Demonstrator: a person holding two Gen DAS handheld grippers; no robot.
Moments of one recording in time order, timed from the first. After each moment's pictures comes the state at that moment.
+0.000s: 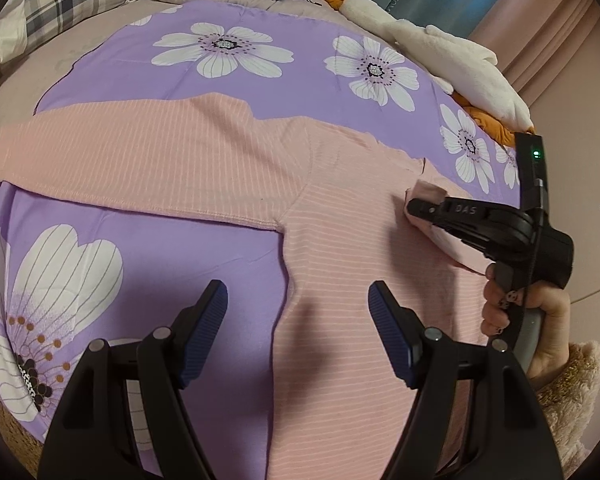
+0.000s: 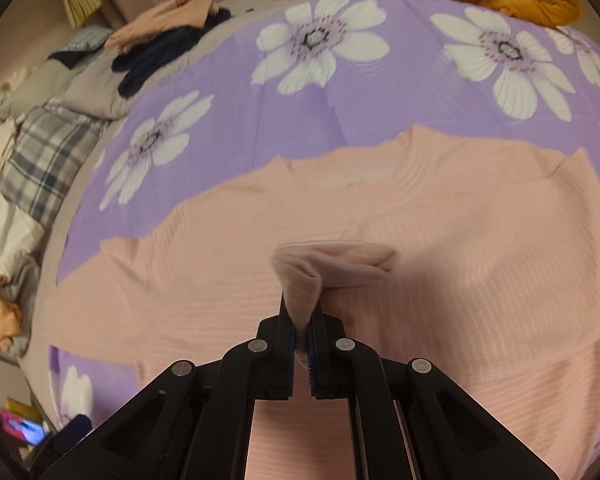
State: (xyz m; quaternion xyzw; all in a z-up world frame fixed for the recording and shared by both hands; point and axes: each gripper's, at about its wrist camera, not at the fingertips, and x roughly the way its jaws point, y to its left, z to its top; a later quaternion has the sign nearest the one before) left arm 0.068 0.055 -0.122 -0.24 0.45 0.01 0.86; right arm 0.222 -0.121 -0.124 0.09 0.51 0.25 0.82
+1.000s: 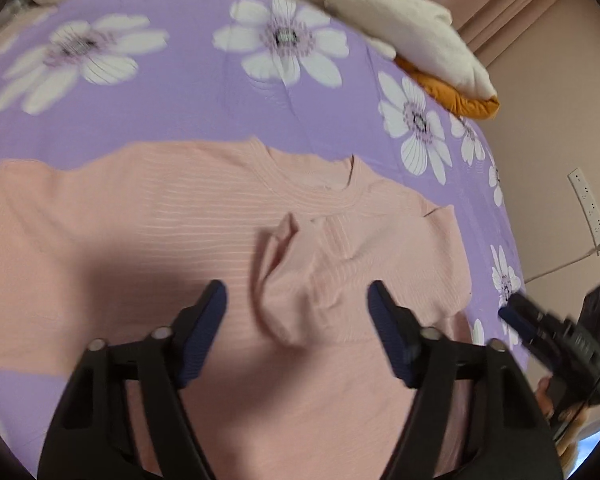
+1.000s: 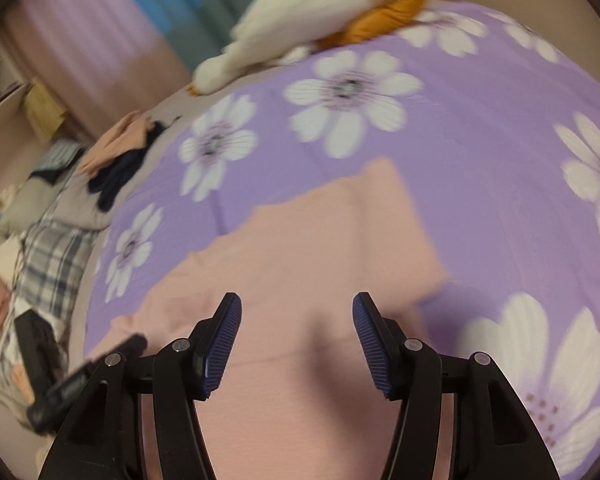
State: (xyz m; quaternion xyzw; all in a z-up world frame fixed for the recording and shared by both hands) left arm 0.214 -0.018 -0.139 -0.23 0.48 -0.12 0.84; right arm 0.193 -0.318 -0.107 0.25 0.45 0.15 0.84
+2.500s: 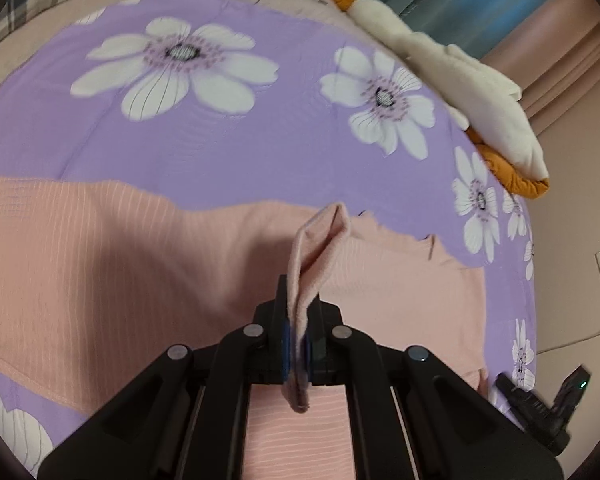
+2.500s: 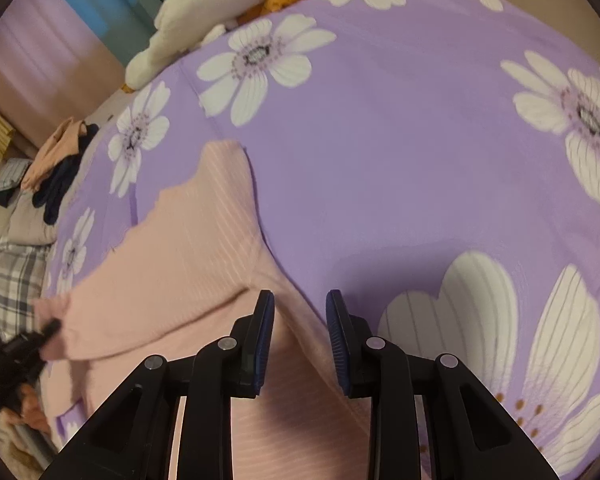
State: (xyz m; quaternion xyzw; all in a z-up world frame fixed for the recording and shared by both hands) left arm 0.215 0.071 -0.137 -0.29 0.45 0.00 0.85; right arm 0.202 -0.337 -0.149 0.25 0.48 0.09 0.84
